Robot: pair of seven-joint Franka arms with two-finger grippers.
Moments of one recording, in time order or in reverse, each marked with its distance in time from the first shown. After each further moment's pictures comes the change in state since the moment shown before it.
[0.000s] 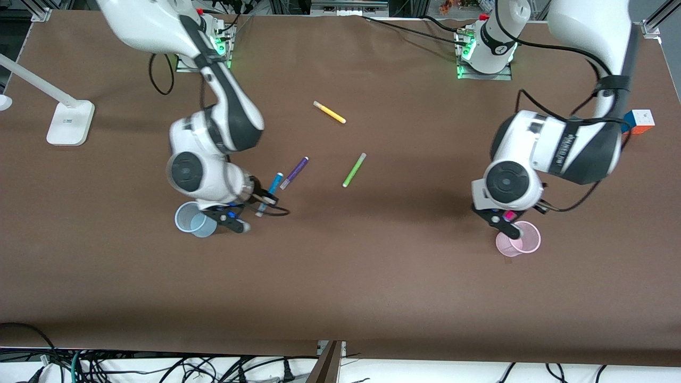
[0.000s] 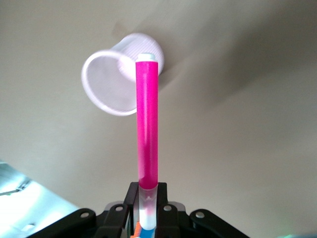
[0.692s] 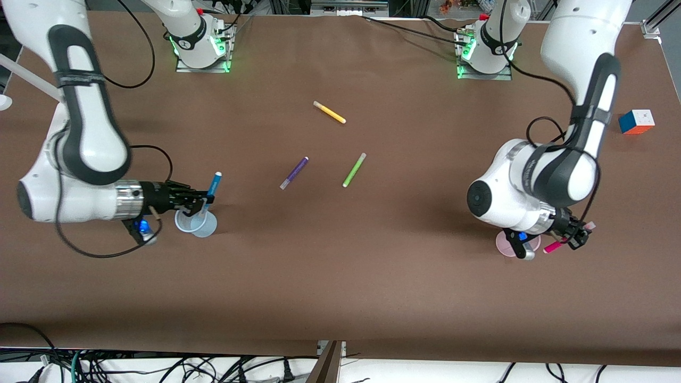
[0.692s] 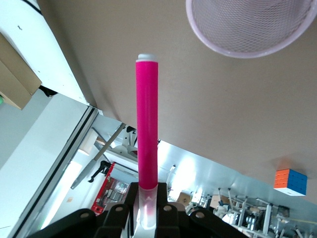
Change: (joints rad) left arm 0.003 0.144 -0.011 0.001 0.596 0.036 0.175; right arm -0.357 -0.010 -0.007 -0.002 0.394 -0.249 -0.320
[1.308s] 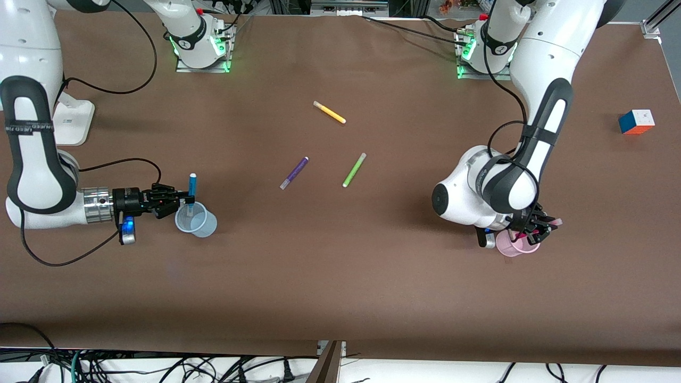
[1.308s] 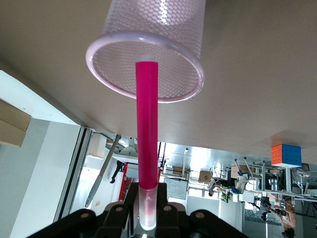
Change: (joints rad) left arm -0.077 0.072 0.007 -0.021 0.003 -0.070 0.115; right arm -0.210 0.186 0.001 -0.006 0.241 -0.182 -0.266
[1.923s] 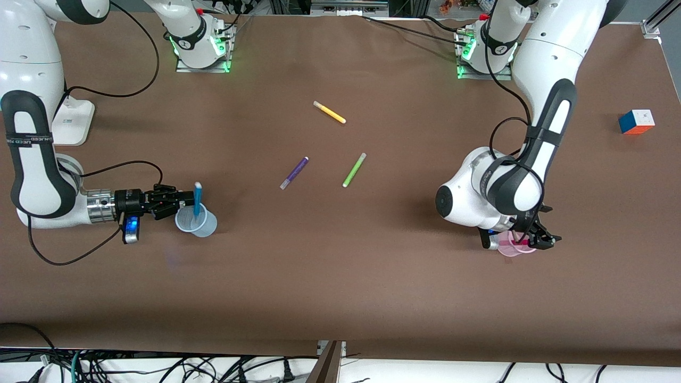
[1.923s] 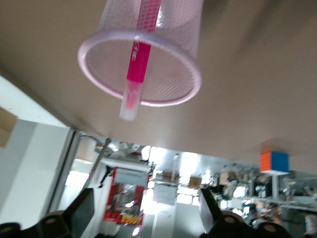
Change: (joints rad) left arm 0.011 -0.003 0.001 0.012 -0.100 0.000 -0.058; right arm -0.024 0.043 0.008 0.008 0.046 -0.014 -0.030
